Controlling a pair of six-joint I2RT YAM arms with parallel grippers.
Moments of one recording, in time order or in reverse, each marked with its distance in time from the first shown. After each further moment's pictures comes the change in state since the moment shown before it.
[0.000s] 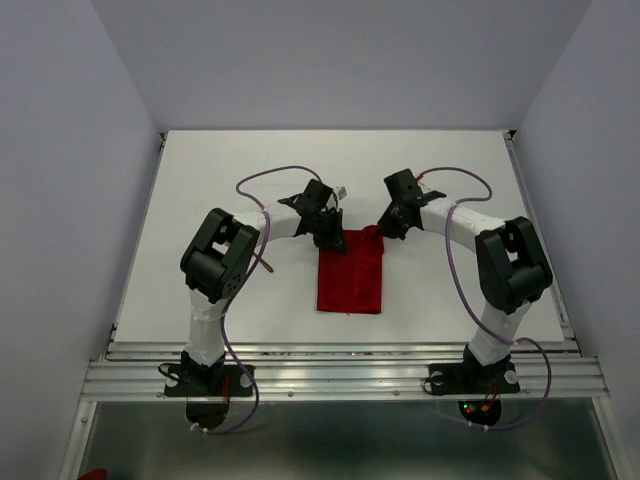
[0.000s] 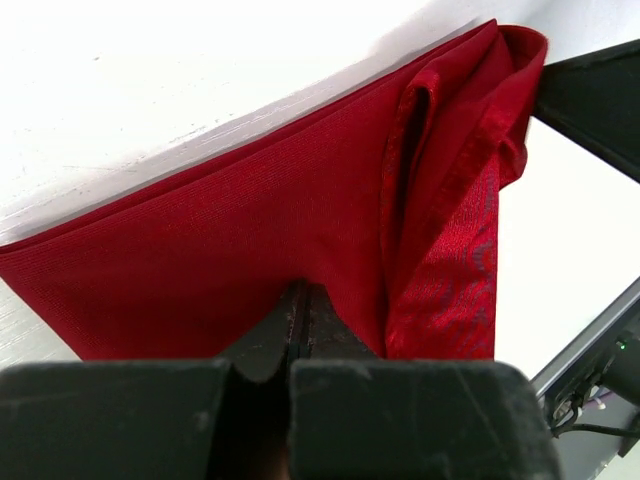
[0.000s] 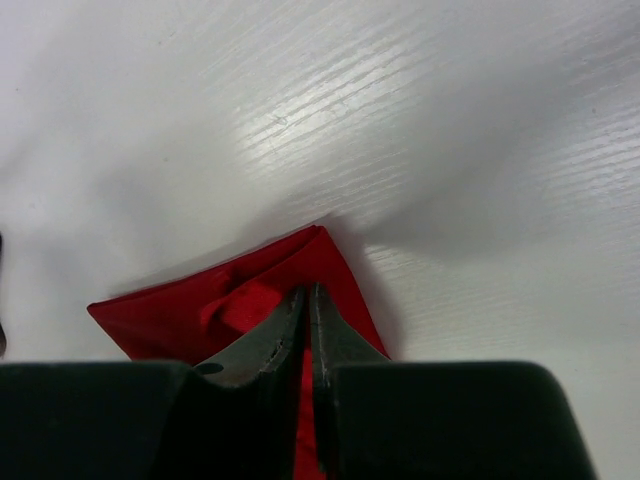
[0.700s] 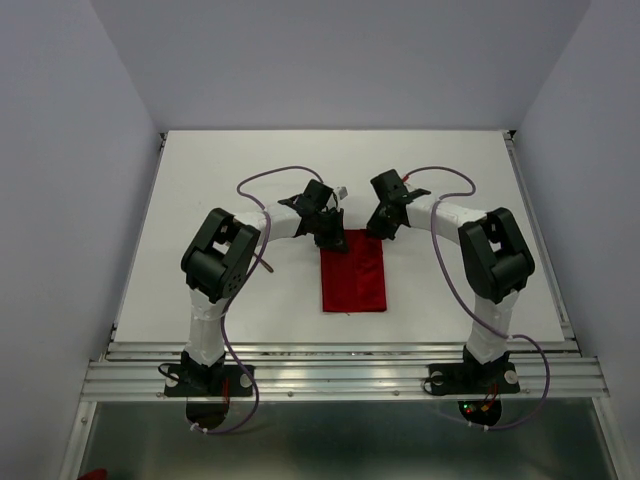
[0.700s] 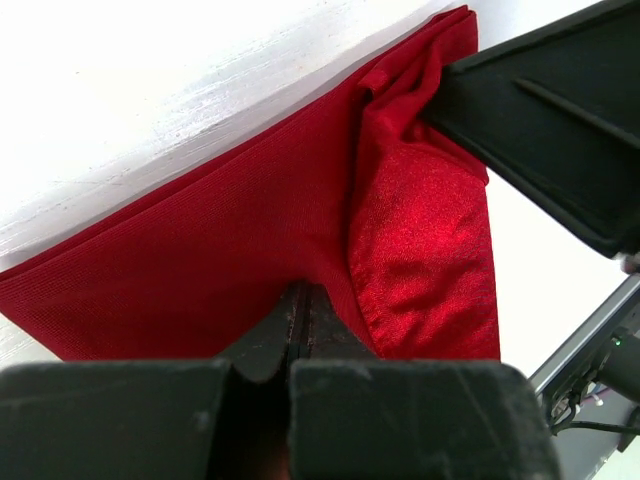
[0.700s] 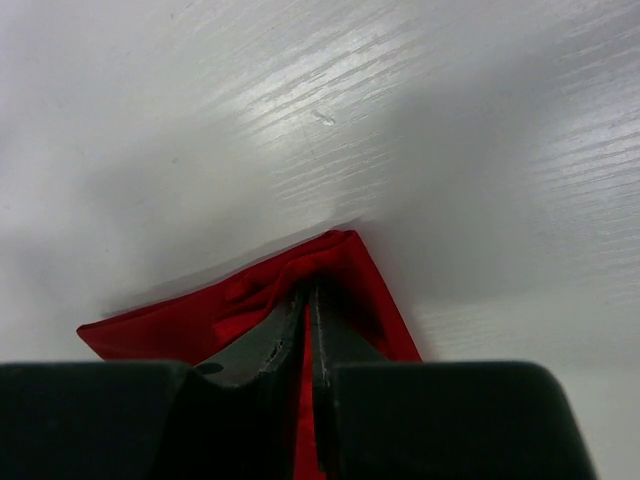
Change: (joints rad) left arm 0.000 0.005 -0.006 0.030 0.021 0.000; right arm 0.048 0.117 0.099 -0.007 -0.004 -0.006
